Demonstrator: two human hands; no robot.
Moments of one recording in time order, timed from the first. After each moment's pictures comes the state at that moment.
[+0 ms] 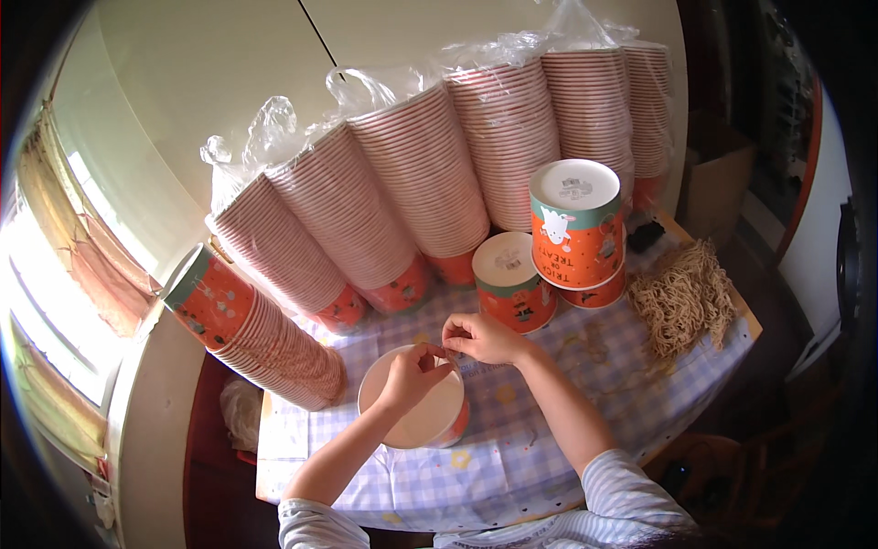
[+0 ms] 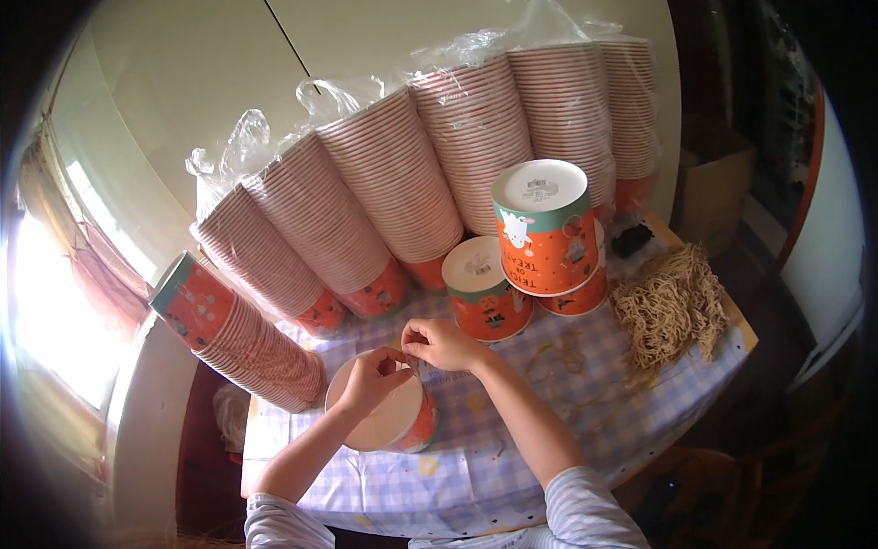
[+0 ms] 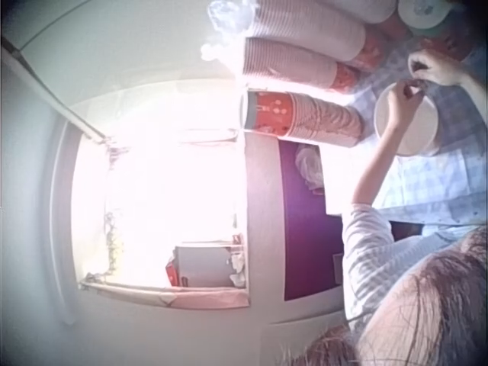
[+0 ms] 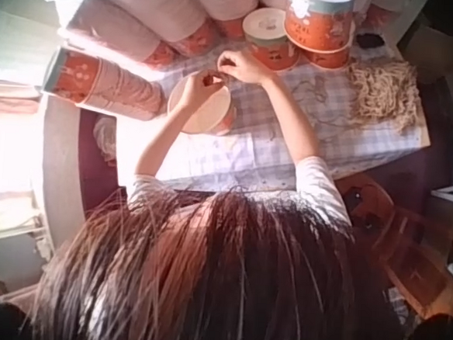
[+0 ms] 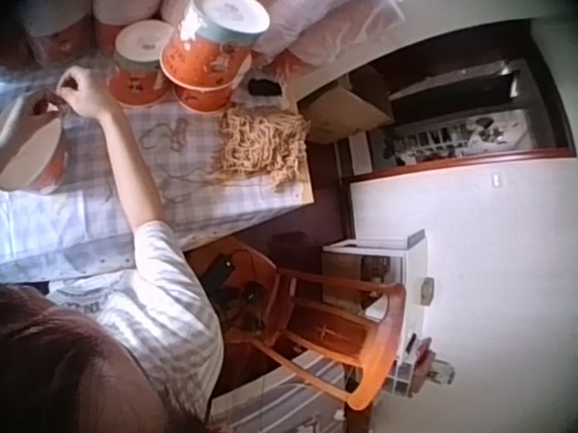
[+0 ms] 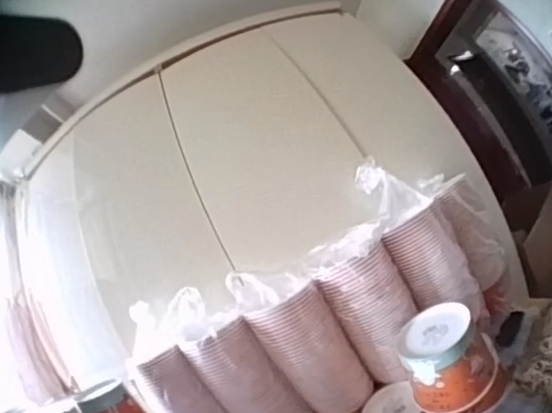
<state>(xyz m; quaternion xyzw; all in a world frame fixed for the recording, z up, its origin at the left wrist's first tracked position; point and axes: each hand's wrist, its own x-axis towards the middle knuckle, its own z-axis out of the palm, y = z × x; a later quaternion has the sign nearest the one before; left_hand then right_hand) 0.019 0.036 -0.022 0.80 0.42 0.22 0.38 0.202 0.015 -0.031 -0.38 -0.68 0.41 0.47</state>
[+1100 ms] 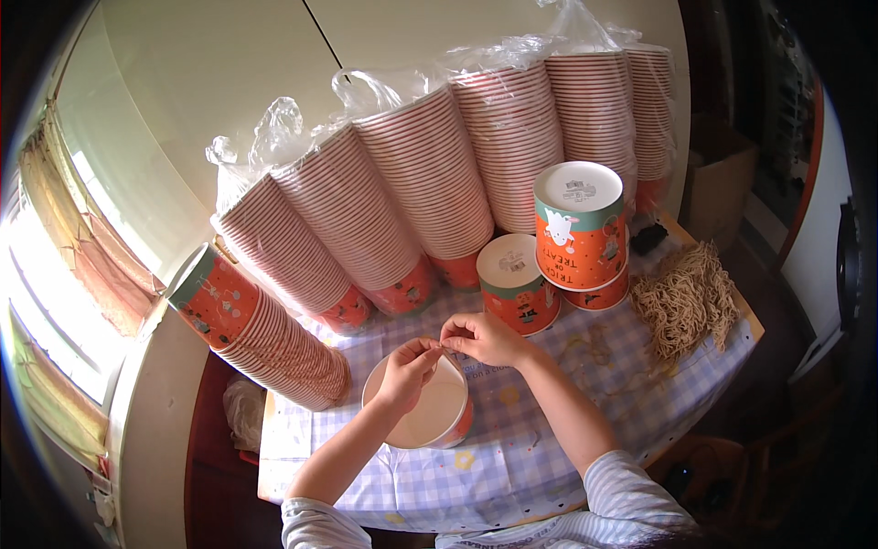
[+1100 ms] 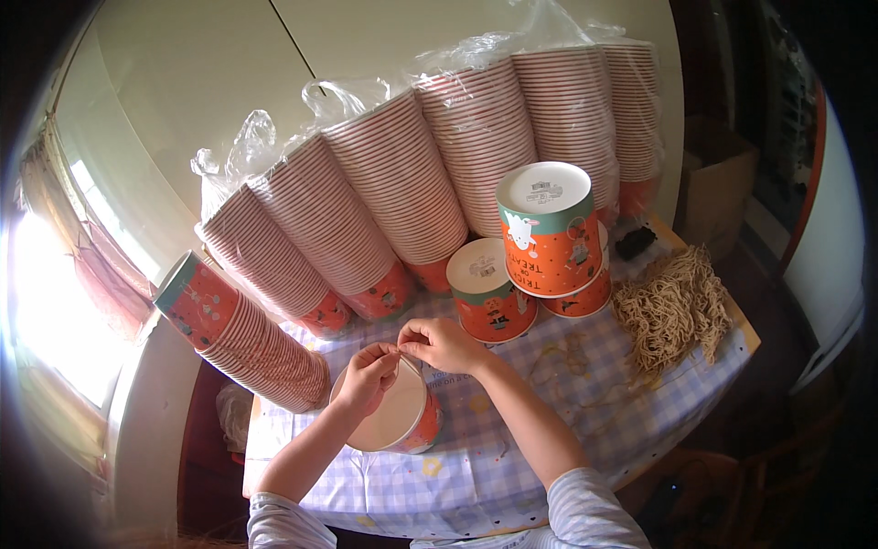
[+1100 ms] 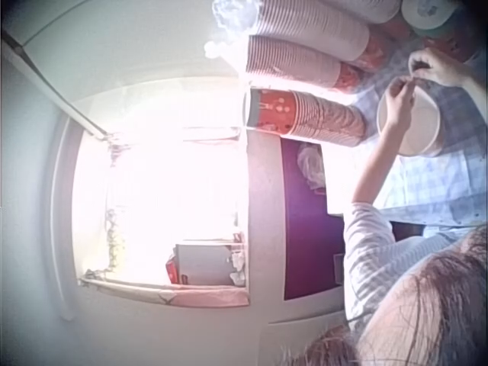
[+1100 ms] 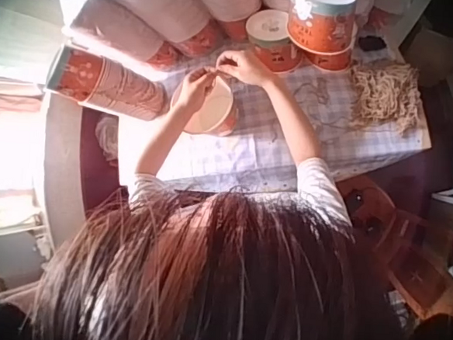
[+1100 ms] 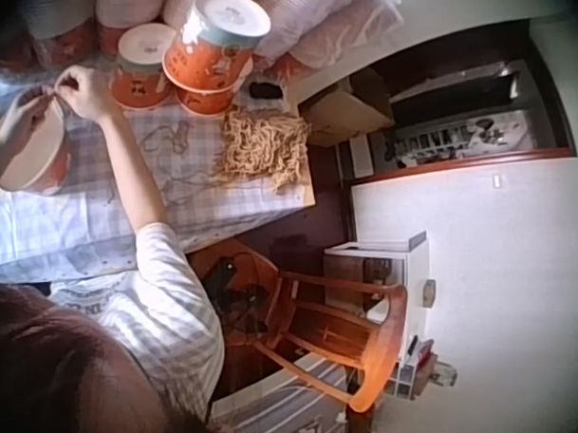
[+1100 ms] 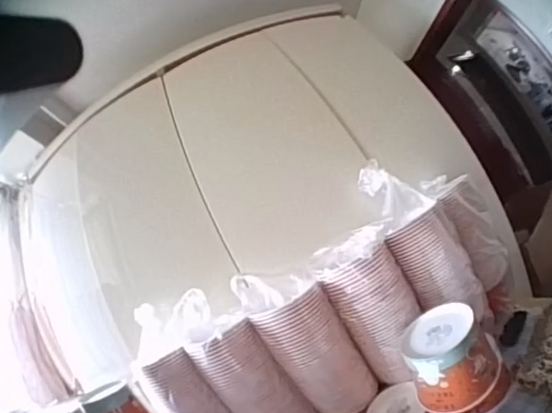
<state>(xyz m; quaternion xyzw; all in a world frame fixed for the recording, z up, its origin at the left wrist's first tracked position) 0.017 0.038 -0.018 0.53 0.32 0.34 0.70 0.199 0.011 -0.025 -0.36 -0.68 0.38 0.51</state>
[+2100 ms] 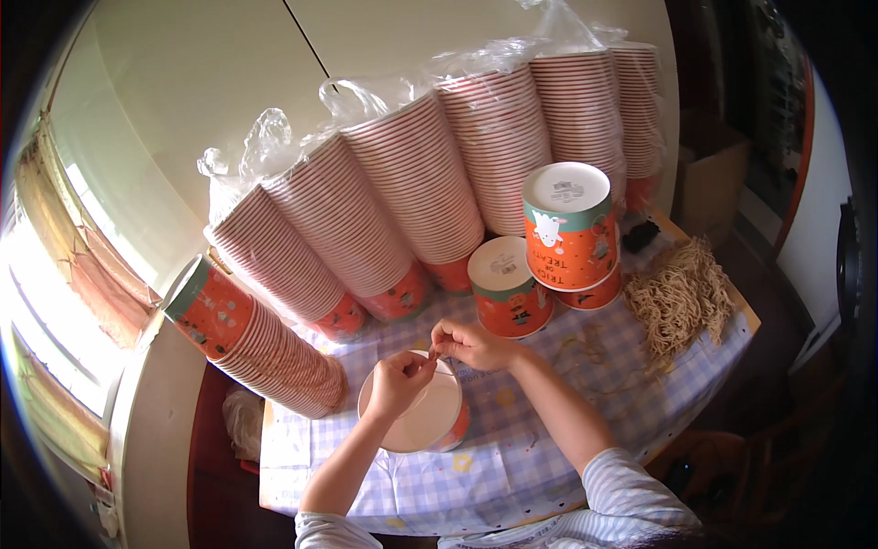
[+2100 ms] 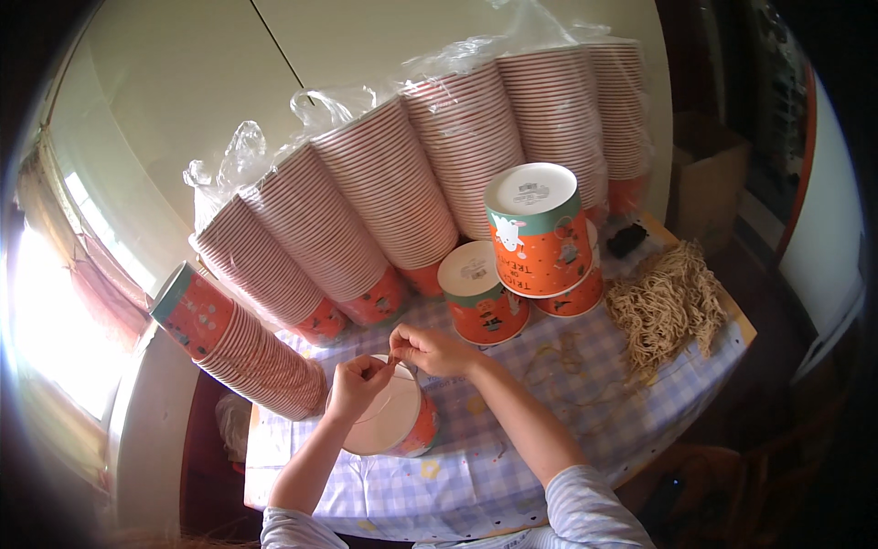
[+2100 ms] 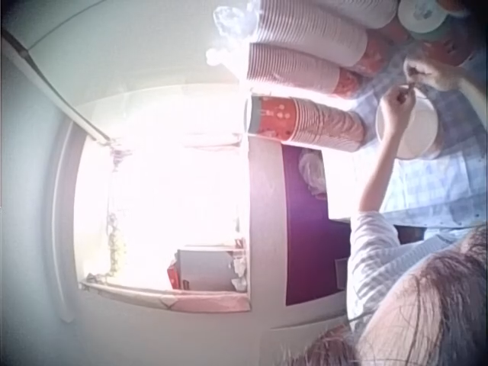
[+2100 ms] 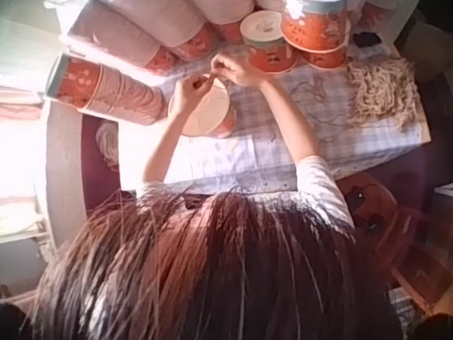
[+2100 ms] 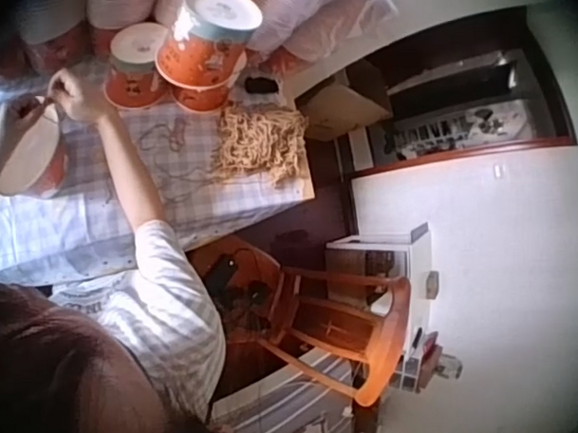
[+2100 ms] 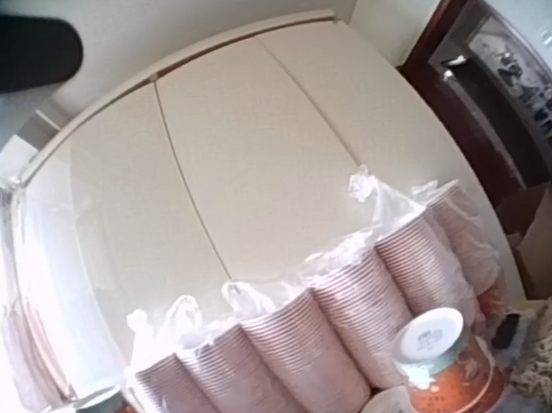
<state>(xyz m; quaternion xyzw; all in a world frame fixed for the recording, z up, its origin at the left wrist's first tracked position) 0.009 0.032 -0.013 0.79 0.41 0.32 0.32 0.194 0.024 -0.046 -0.27 -0.69 0.43 0.52</state>
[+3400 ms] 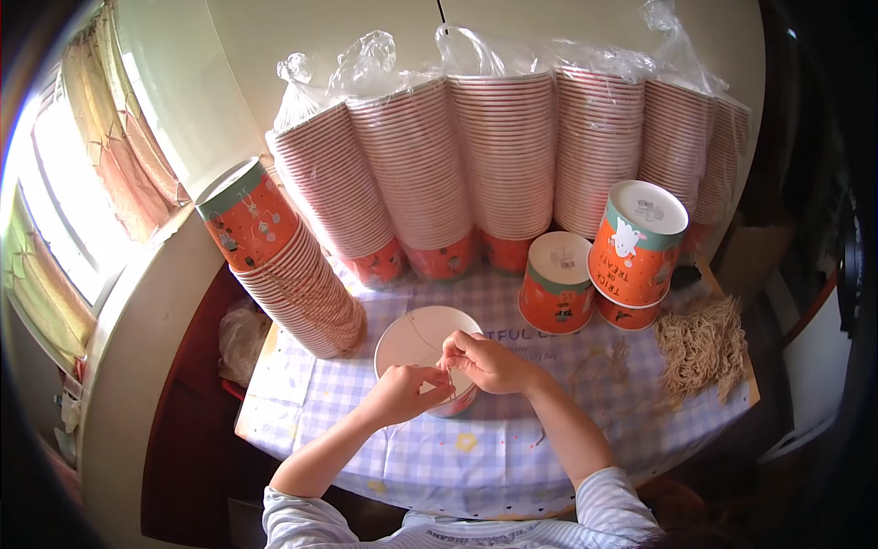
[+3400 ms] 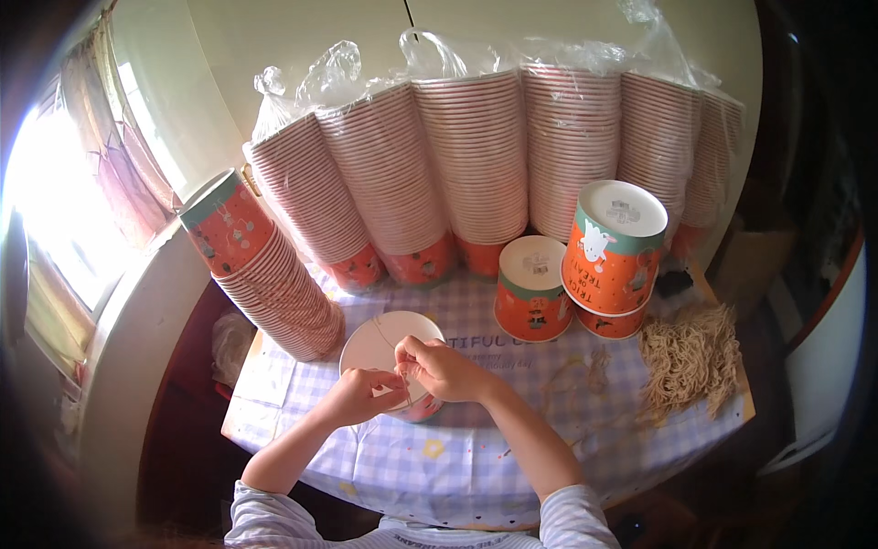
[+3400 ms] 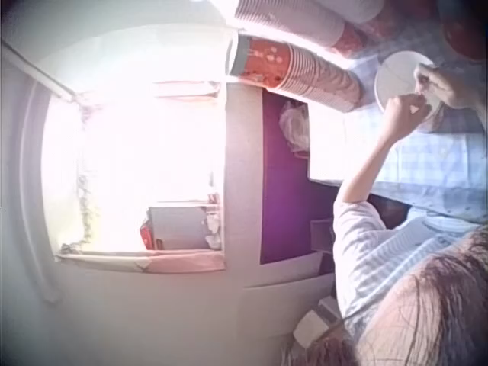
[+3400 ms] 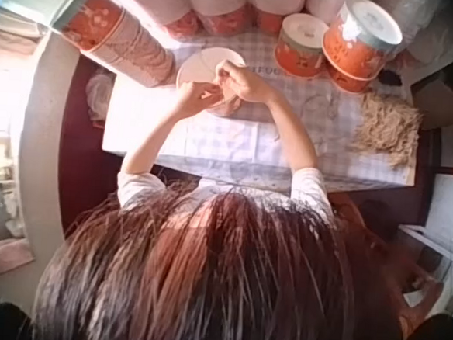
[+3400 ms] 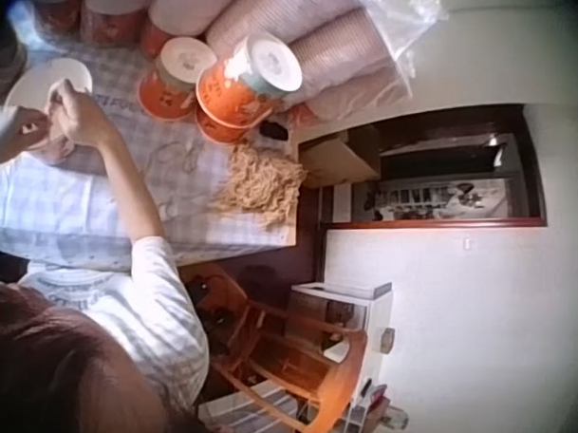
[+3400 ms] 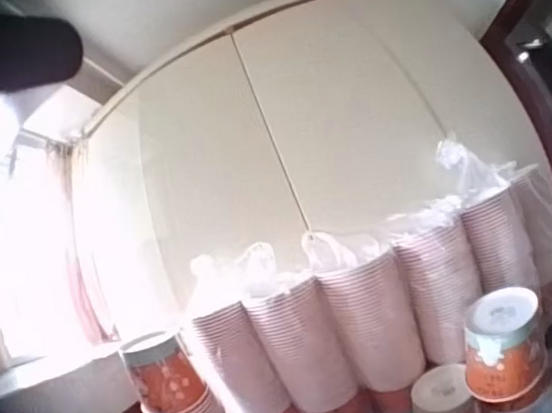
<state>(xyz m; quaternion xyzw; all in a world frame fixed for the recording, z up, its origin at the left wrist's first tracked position) -0.050 -0.018 0.001 0.86 0.40 0.17 0.28 0.144 -0.008 -0.022 -0.28 -0.78 0.41 0.38</state>
